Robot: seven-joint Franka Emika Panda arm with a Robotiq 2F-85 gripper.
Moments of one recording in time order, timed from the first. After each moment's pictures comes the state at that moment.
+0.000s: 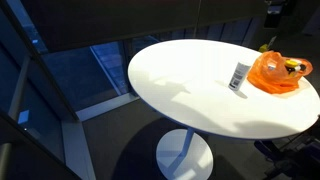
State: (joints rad) arm 0.12 -0.20 0.28 -2.28 -0.02 1.91 0.26
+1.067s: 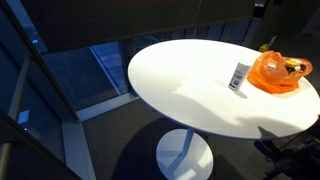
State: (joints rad) arm 0.09 -0.18 0.21 -2.27 -0.17 2.01 0.34
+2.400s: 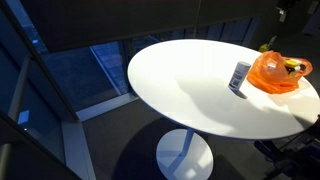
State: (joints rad) arm -0.17 -0.12 -0.04 -2.34 -0.39 2.17 0.55
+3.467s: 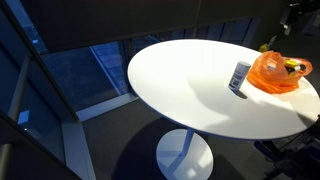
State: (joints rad) arm -0.17 -0.06 -0.09 -2.37 -0.44 2.18 0.59
